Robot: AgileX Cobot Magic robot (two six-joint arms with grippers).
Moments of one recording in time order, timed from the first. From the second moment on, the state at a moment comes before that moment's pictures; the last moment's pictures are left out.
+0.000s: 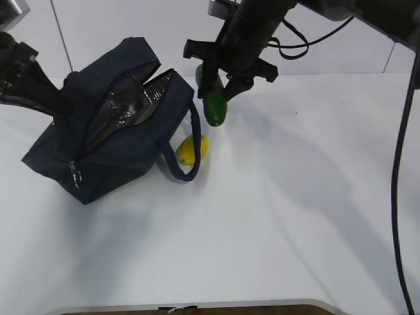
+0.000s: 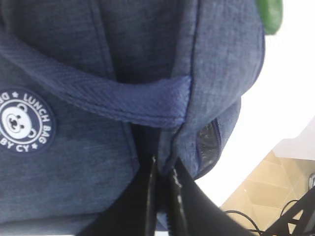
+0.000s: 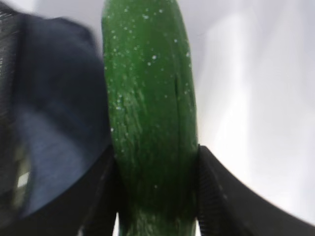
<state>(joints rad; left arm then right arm) 0.00 1.76 -1.39 -0.77 1.17 0.66 0.40 2.35 -2.35 0.23 1.24 0.30</state>
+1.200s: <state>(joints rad) 0.00 1.76 -1.39 -0.87 1.05 0.54 0.42 2.36 -2.31 0.73 1.25 0.21</state>
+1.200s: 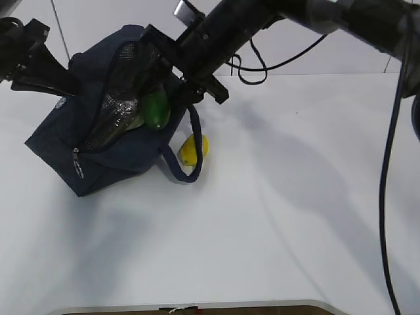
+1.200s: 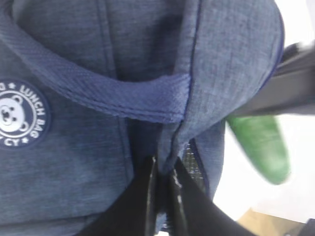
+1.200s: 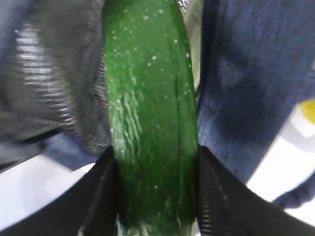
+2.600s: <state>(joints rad) 0.12 1.76 -1.39 -0.80 1.08 0.51 0.42 2.39 -2.47 0.62 1.24 0.11</state>
